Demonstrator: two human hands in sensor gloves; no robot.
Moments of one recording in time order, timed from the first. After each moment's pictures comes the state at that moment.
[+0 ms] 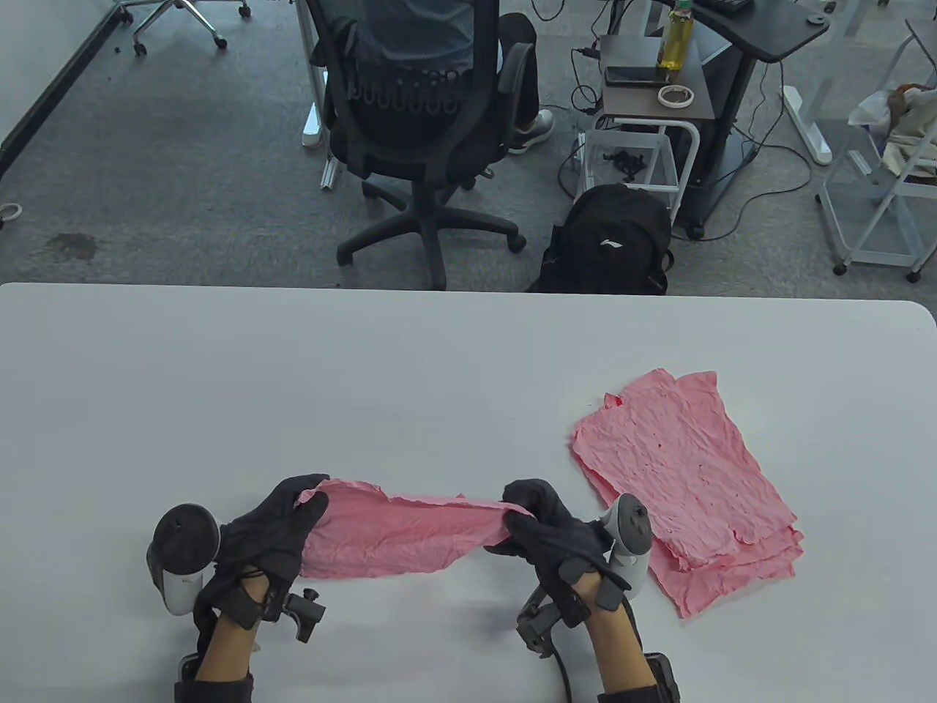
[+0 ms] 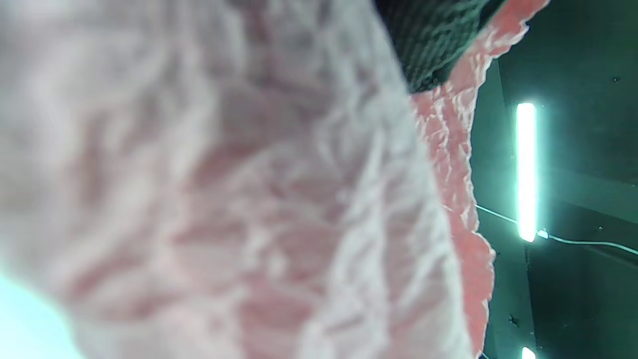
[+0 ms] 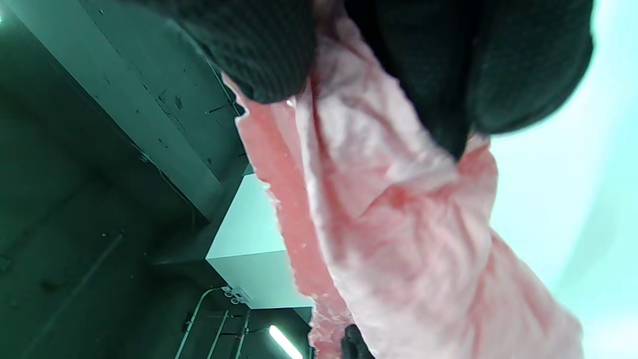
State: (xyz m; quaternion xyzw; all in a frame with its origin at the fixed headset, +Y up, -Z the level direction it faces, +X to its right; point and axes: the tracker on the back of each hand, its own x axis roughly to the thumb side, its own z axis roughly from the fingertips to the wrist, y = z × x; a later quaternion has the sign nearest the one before) left_hand -0.287 -0.728 -0.298 0.06 -0.12 0.56 0.81; right_hand 0.112 -0.766 -0.314 0.18 0.09 0.57 0.79
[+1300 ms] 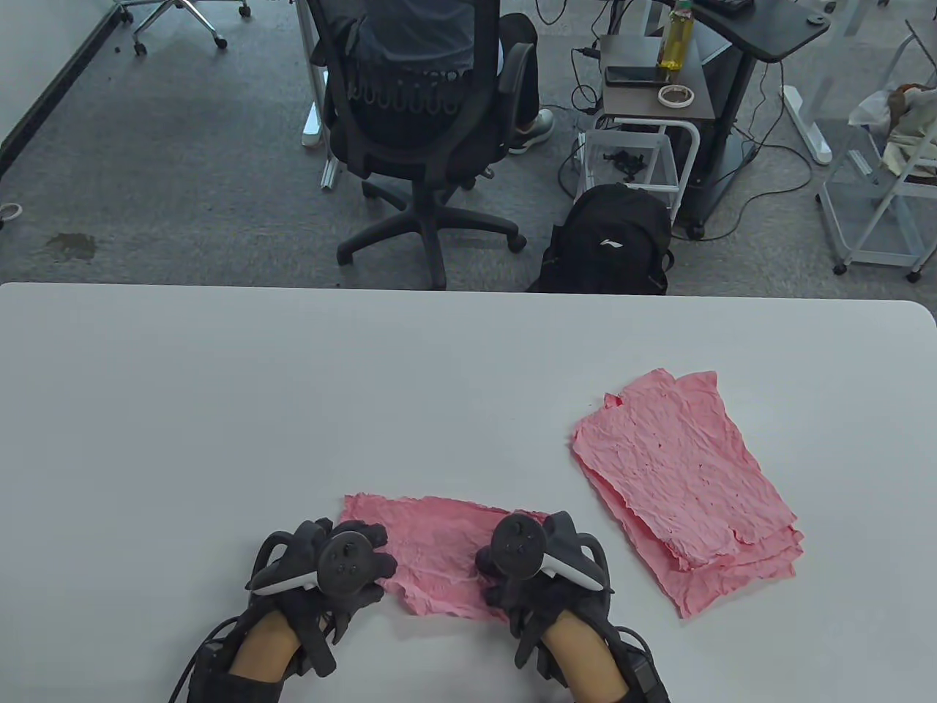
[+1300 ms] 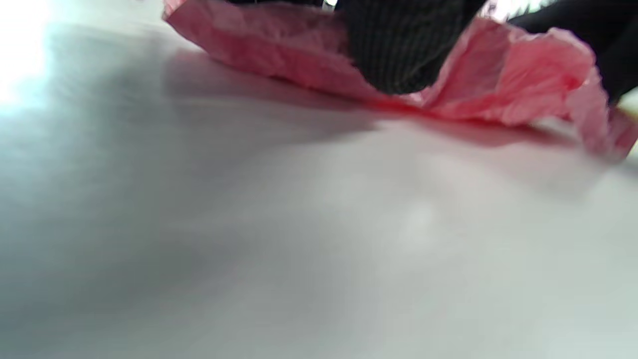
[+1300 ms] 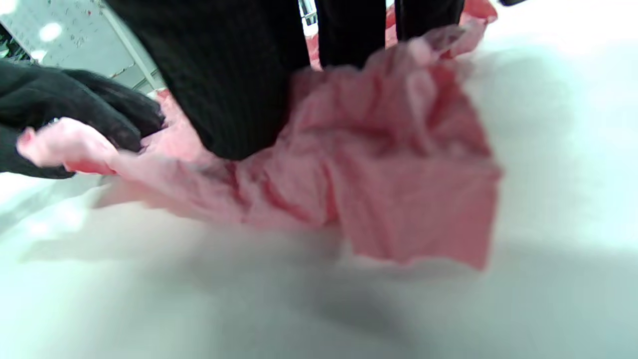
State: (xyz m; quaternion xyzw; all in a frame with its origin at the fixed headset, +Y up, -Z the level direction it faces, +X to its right) left_hand -0.202 -0.767 -0.297 -0.17 -0.27 0.09 0.94; right_hand 0.073 -0.763 -0.296 0.17 0.19 0.96 0.16
